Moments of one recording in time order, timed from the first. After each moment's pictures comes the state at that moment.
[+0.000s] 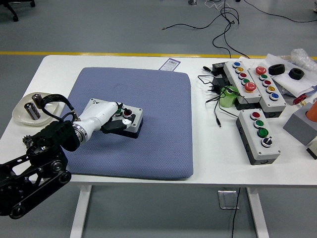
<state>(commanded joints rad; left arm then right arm) -0.55 0.41 -0.73 -1.47 1.83 -0.04 0.47 0.06 0.00 1.81 0.18 -1.69 -0.25 -0.19</state>
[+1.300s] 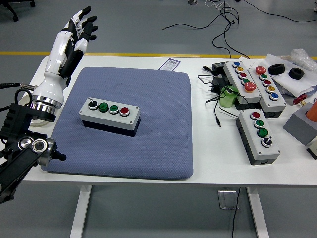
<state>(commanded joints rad) -0.46 0.38 -1.05 -1.56 1.12 0.41 -0.11 0.07 0.00 1.83 0.18 -1.70 -0.25 -0.18</state>
